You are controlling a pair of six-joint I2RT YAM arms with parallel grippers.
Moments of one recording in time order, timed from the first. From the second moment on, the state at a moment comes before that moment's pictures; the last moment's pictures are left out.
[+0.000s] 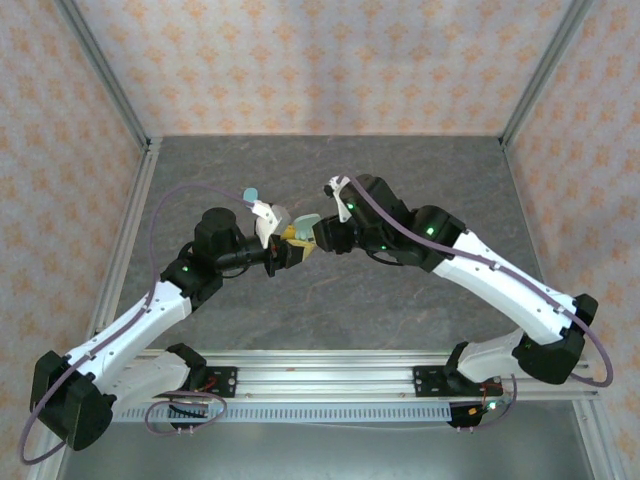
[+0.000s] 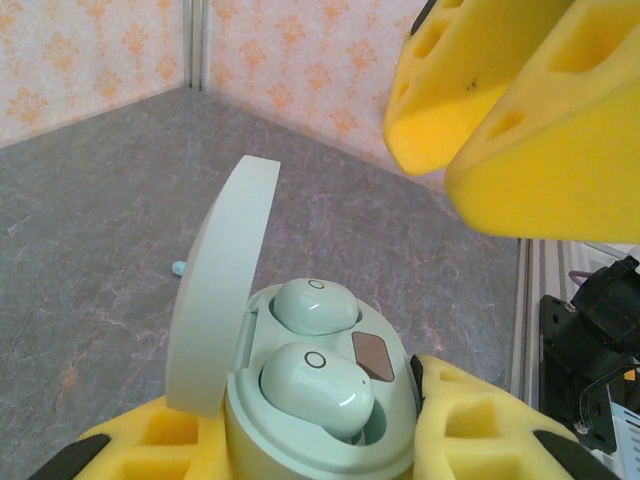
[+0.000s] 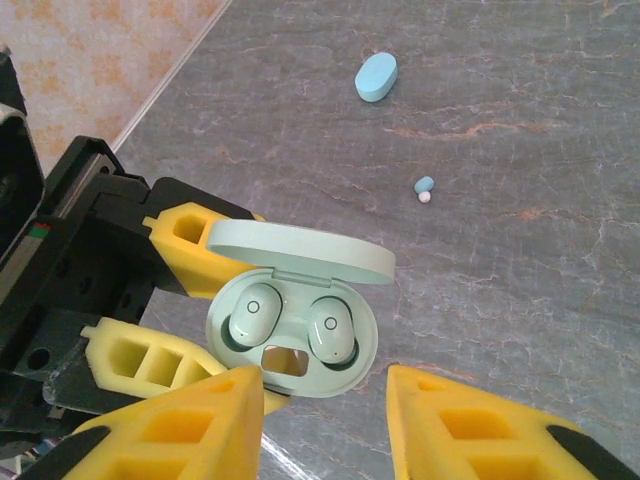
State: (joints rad) left arm -0.49 1.00 0.73 -0.01 0.60 -0.05; right arm 0.95 1.35 1.54 -0.89 0.06 0.44
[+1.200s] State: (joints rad) left arm -0.49 0.99 0.73 0.02 0.60 -0.07; right arm 0.81 1.32 1.45 -0.84 -0.12 0.55
